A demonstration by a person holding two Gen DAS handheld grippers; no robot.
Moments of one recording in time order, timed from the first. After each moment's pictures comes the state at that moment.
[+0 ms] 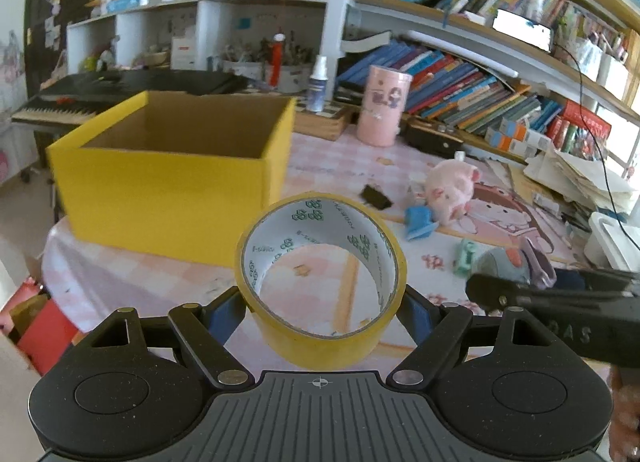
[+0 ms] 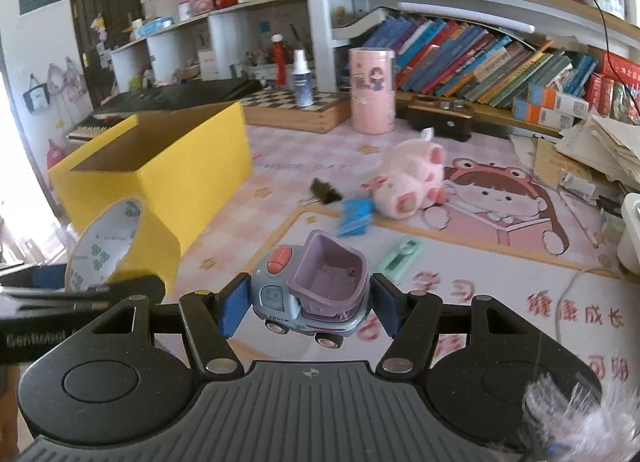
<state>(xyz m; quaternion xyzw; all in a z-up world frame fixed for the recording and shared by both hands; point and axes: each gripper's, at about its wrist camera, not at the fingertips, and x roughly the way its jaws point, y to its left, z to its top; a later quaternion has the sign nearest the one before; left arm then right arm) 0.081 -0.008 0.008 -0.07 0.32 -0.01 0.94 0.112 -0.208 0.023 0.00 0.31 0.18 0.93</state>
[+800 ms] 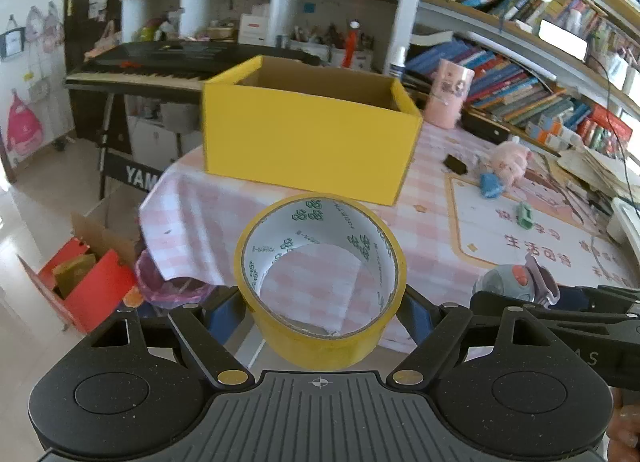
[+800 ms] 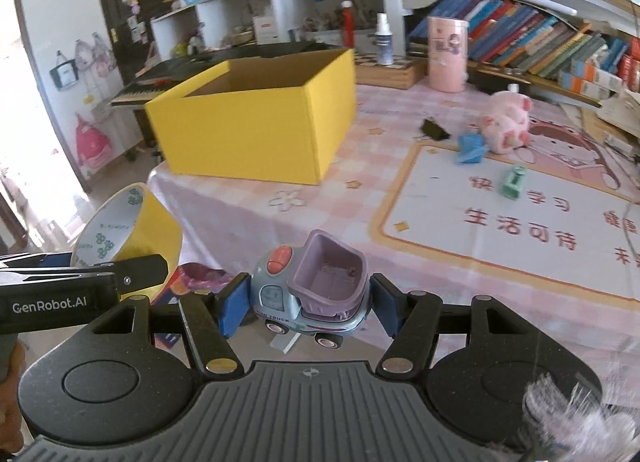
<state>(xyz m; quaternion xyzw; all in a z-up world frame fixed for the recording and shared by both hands) -0.013 0.103 -0.003 -0.09 0.34 0.03 0.94 0.016 -0.094 0.006 0.00 0.34 0.21 0.91</state>
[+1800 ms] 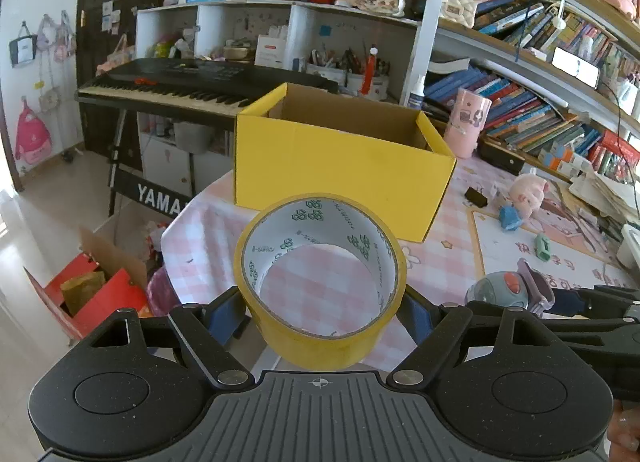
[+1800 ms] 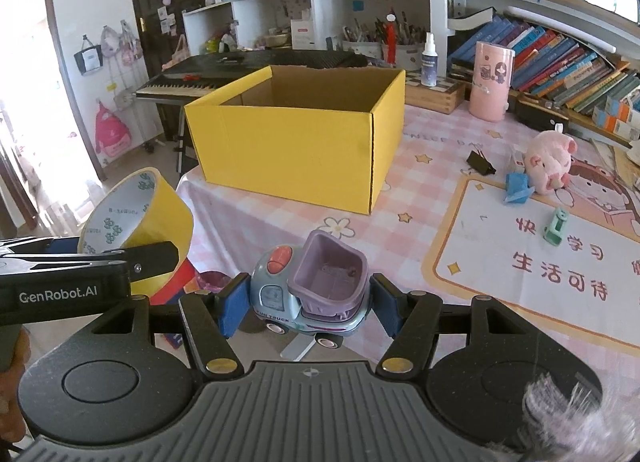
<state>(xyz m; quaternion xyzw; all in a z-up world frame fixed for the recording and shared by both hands) -0.003 0.137 0.006 -0.09 0.31 0.04 0.95 0.026 -0.049 0.019 -0.03 0.33 0.24 0.91</state>
